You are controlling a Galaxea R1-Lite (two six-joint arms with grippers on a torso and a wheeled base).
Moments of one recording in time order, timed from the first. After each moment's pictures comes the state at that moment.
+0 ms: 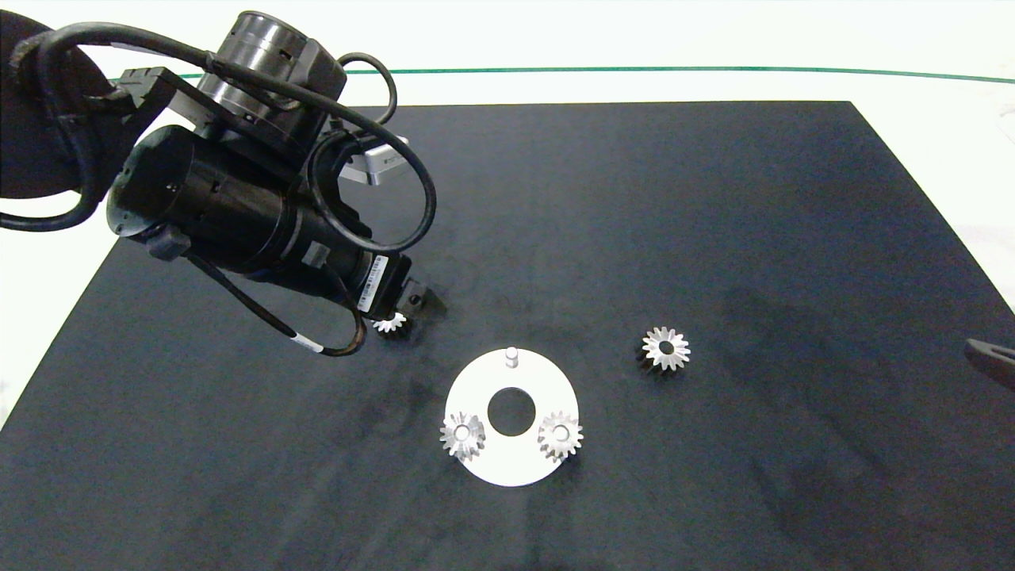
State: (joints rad) left arm -0.52 1.70 -1.66 0.70 0.09 0.07; right arm 0.56 0.88 -0.88 0.17 -0.25 -0.23
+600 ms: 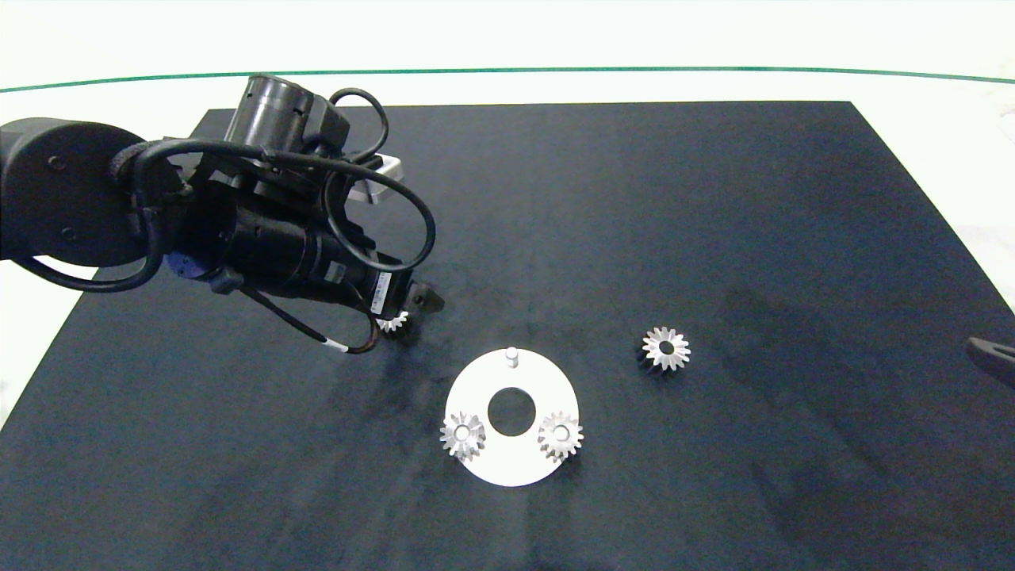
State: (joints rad) left arm -0.46 1.73 -1.47 0.41 0.08 0.08; right arm 0.56 0.88 -0.88 0.17 -0.25 -0.23
